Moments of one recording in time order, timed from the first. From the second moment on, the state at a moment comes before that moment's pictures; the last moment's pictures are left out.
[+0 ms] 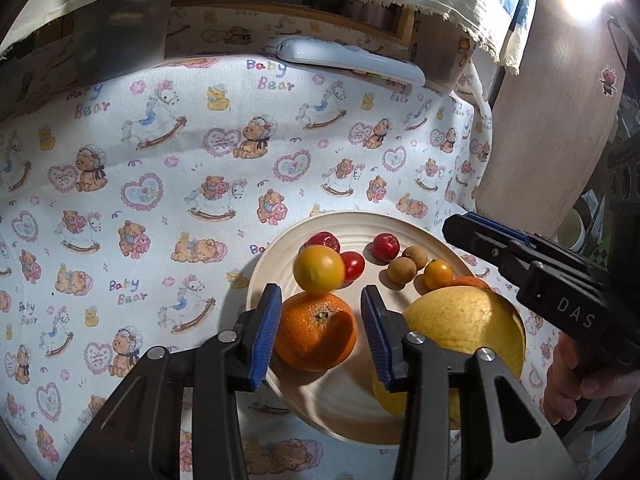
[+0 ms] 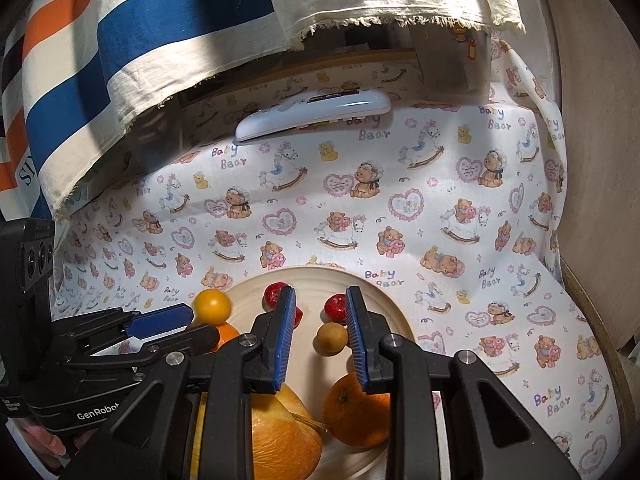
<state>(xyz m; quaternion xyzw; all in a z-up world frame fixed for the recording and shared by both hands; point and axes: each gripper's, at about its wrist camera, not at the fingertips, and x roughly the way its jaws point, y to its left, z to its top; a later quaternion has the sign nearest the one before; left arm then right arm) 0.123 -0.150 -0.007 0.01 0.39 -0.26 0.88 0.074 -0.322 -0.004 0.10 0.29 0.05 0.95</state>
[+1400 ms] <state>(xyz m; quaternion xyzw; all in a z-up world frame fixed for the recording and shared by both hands) 0.002 -0.073 0.086 0.00 0.07 -0.12 0.99 -0.030 -0.303 0.055 0.06 0.07 0.02 1.00</state>
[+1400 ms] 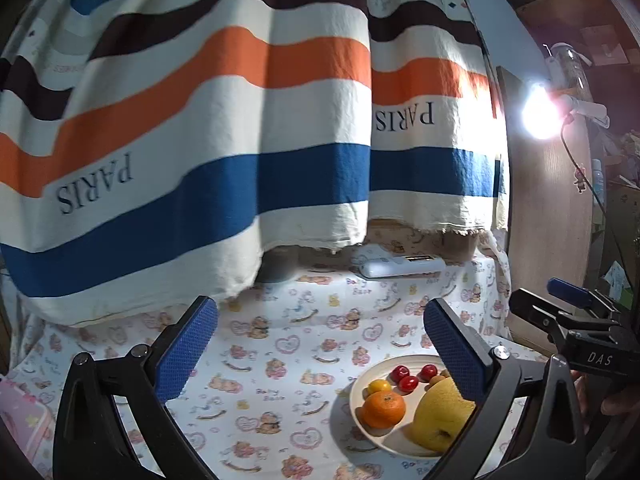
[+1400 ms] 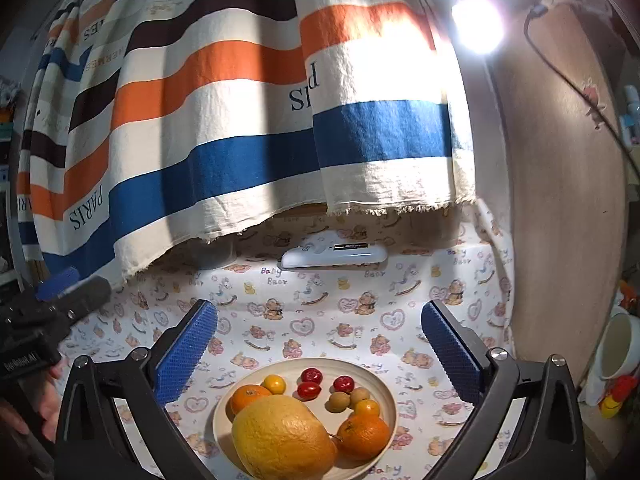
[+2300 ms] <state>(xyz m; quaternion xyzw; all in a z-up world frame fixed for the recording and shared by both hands) 0.007 -0.063 0.018 0.02 0.16 -0.11 0.98 -0.029 -0.298 0.005 0.03 0.10 0.03 0.99</state>
